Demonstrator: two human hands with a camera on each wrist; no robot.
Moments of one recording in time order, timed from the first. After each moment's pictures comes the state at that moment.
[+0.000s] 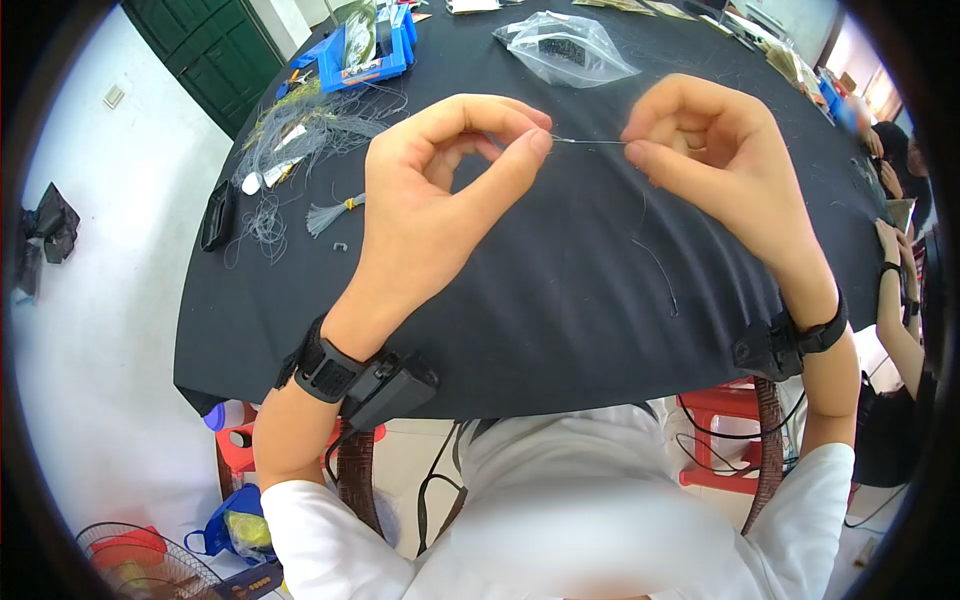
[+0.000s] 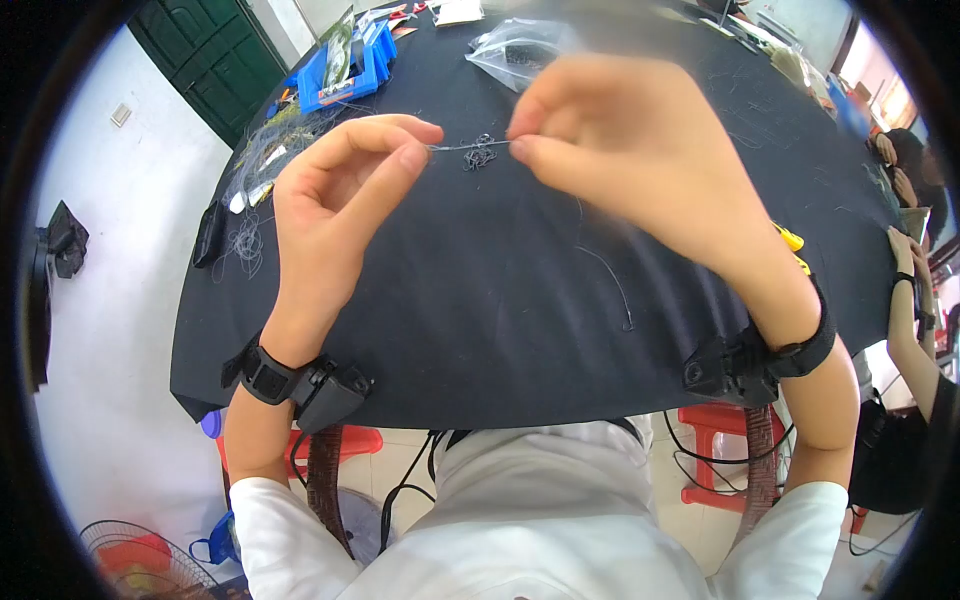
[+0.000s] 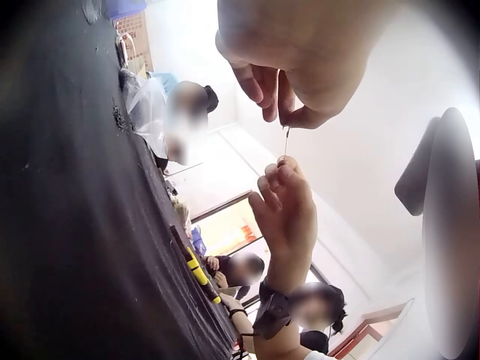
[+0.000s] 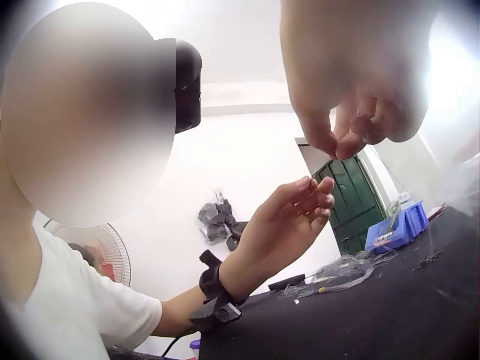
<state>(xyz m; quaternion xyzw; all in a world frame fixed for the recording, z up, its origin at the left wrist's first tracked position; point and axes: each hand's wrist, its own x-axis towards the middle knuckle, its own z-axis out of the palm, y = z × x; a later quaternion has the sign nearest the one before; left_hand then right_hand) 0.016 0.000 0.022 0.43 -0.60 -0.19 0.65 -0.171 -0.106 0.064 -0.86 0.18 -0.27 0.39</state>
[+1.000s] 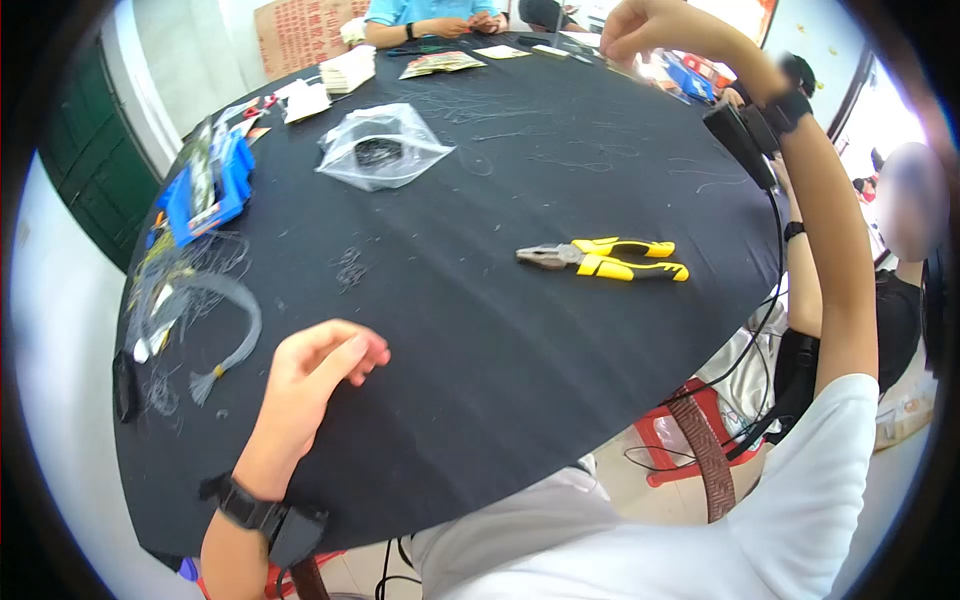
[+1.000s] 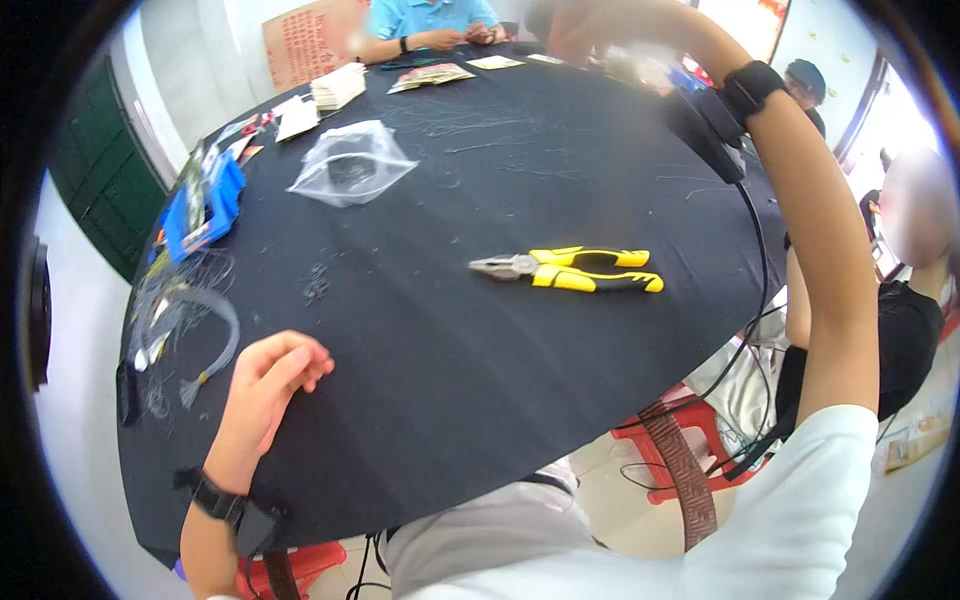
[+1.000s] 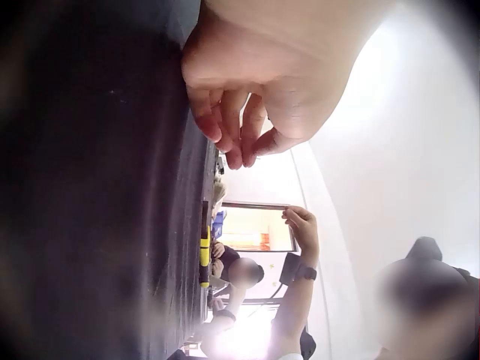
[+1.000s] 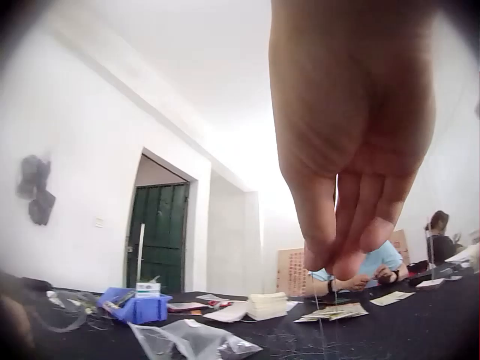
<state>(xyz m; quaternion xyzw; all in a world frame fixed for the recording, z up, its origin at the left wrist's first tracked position) 0.019 -0.016 -0.009 0.52 -0.50 -0.49 0.49 -0.270 -0.293 0.197 -0.91 0.39 -0.08 0.12</state>
